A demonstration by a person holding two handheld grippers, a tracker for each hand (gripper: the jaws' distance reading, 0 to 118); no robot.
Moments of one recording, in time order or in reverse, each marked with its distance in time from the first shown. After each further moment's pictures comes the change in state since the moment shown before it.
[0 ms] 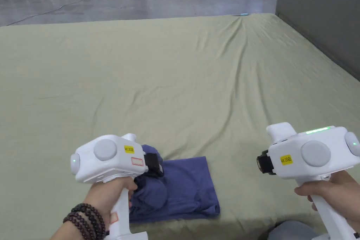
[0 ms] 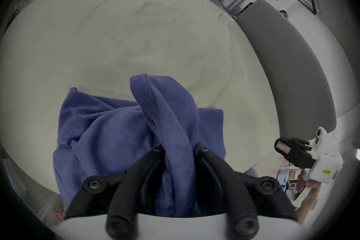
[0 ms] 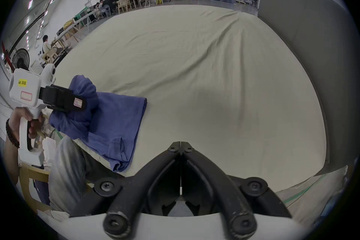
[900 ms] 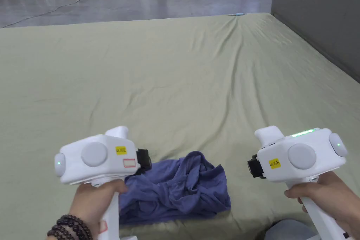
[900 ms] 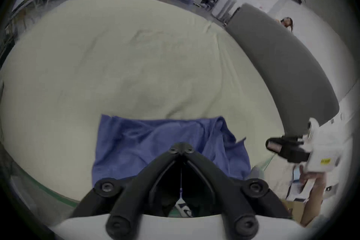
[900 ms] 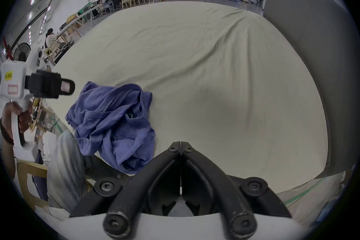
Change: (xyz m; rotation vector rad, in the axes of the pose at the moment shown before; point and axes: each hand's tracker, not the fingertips) left arm 0.020 -0.016 0.036 0.109 0.052 -0.158; right arm -0.010 -0.003 -0.010 -0.026 0.015 0.032
